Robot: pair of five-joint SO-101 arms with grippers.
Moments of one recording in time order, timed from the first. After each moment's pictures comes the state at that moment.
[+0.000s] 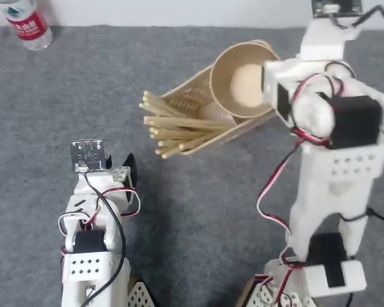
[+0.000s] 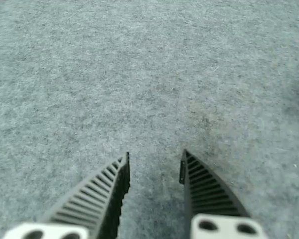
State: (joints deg) left arm -9.5 -77.8 94.1 28.0 8.5; right arm -12.0 -5.1 -47.3 100.7 -4.9
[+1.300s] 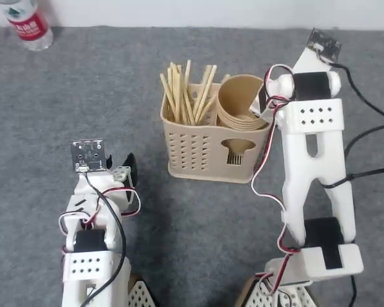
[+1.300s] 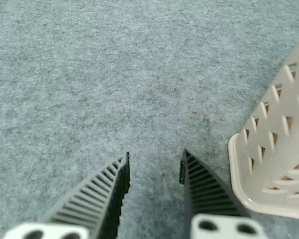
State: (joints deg) left arm -9.5 -77.8 94.1 28.0 8.5; right arm -9.8 2.3 -17.1 94.2 -35.0
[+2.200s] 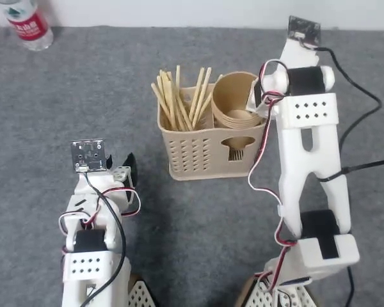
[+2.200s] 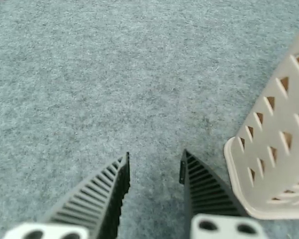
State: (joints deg) left arm -9.5 -77.8 94.1 28.0 8.5; right arm -11.3 4.0 -23.4 95.8 -21.2
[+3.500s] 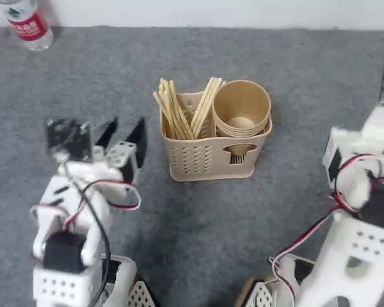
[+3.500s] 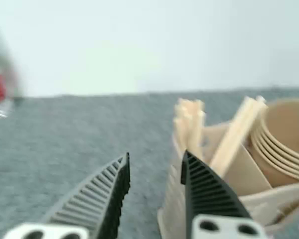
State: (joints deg) left arm 2.9 -74.4 52.7 52.6 10.6; right arm 16.2 -47.1 21.5 78.2 5.1
